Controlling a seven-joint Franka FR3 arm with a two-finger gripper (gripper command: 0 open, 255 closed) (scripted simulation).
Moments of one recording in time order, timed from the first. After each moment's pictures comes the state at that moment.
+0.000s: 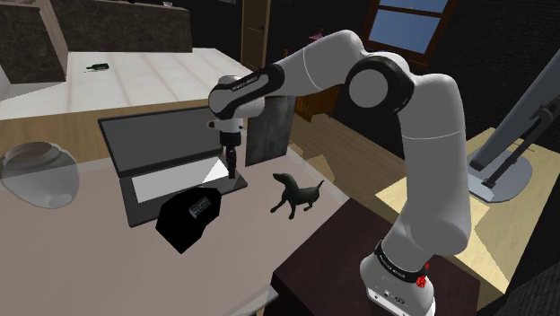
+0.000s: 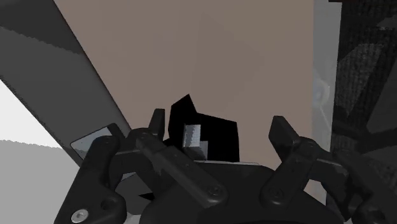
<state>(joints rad) 0.18 0.53 0.00 -1.69 0.26 1.94 -0.94</state>
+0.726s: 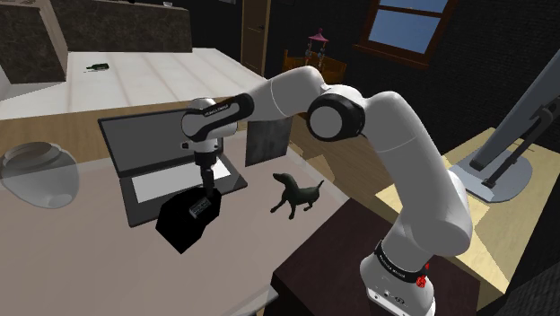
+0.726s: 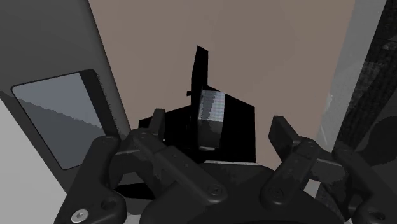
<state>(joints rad) 0.22 0.86 0.07 -1.34 0.24 1.90 -1.03</state>
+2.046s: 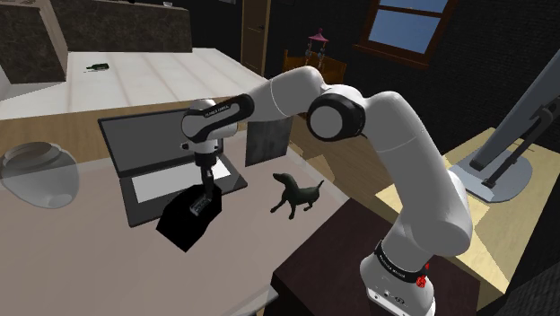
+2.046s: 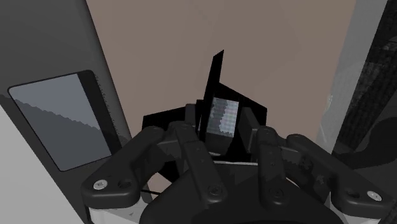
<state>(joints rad) 0.22 0.86 0.07 -1.35 0.24 1.91 -1.03</state>
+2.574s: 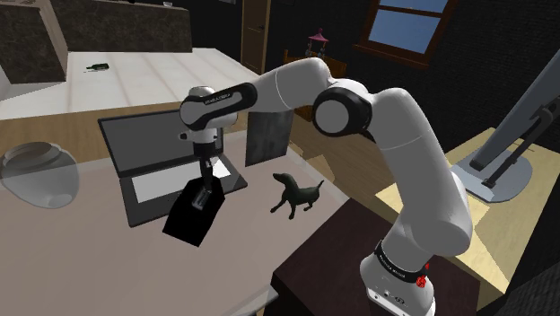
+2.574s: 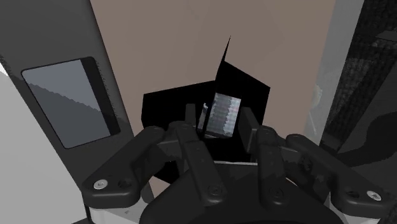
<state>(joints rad) 0.22 0.81 0.07 -1.33 0.24 1.84 -1.01</state>
